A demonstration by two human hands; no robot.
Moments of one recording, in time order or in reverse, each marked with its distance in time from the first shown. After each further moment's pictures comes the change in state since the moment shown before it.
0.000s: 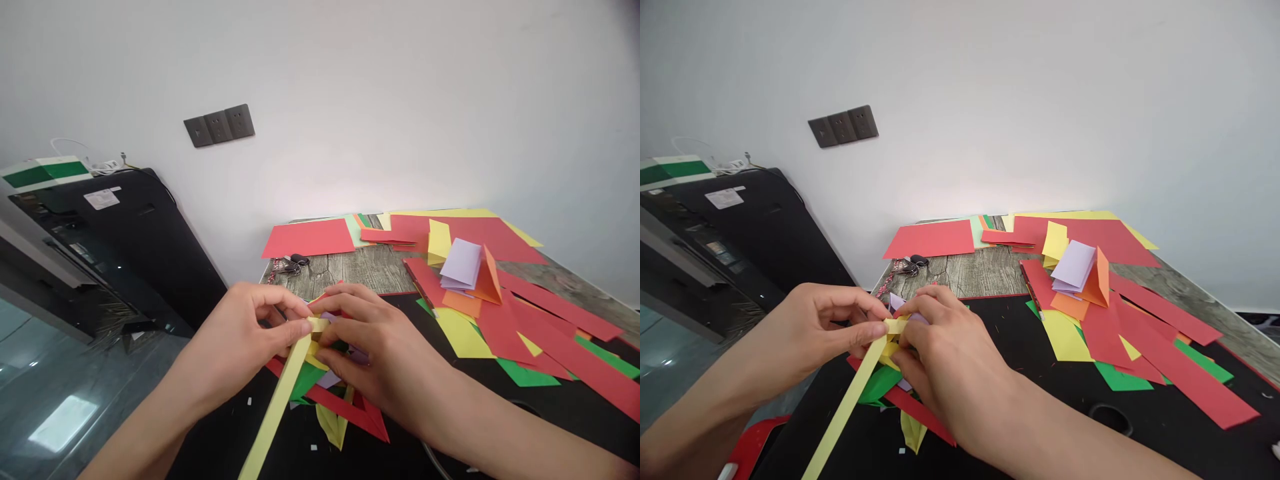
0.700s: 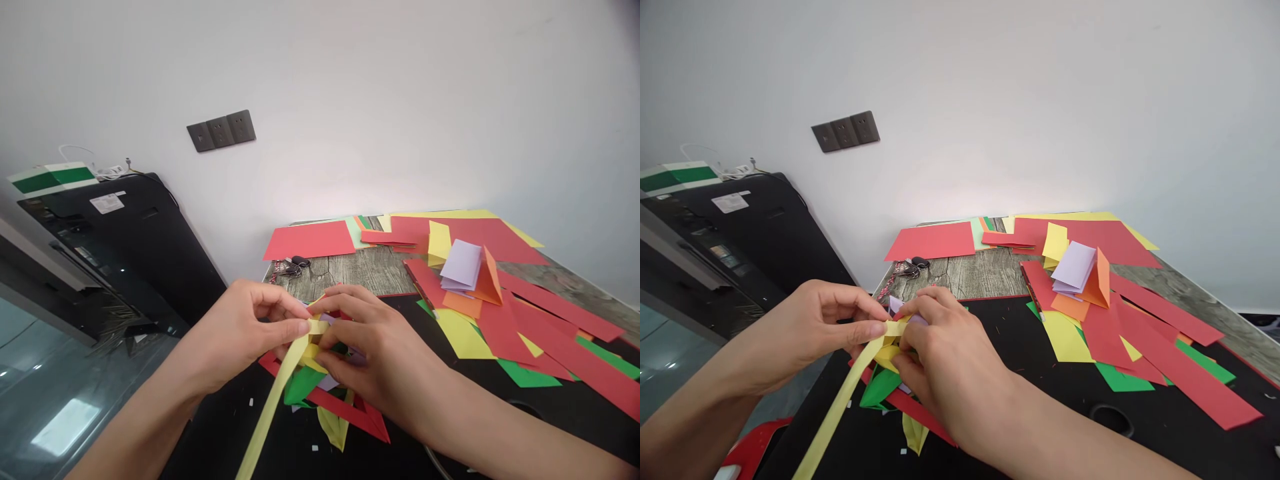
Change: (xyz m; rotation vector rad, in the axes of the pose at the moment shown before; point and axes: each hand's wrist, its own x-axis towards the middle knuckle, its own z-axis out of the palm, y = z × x) left_hand 0.003 -0.001 -0.008 0.000 -0.055 -0.038; right_hand 0.000 -0.004 0.002 0.001 0.004 0.037
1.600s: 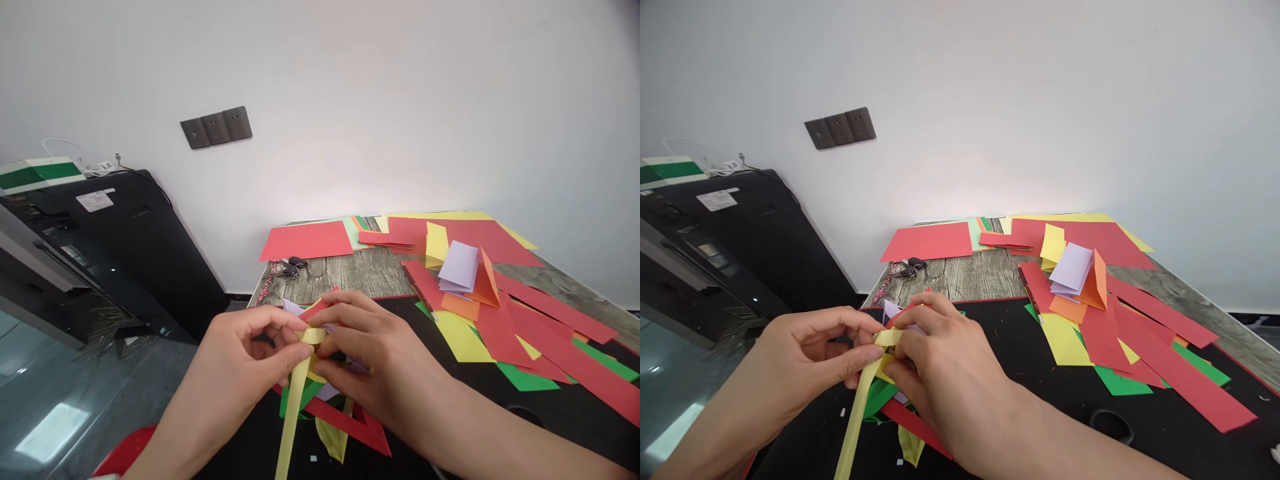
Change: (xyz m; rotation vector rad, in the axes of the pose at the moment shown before) left_hand -0.010 -0.020 0.017 -0.187 0.109 0.063; right_hand 0.001 0.002 0.003 0.021 0.034 -0.032
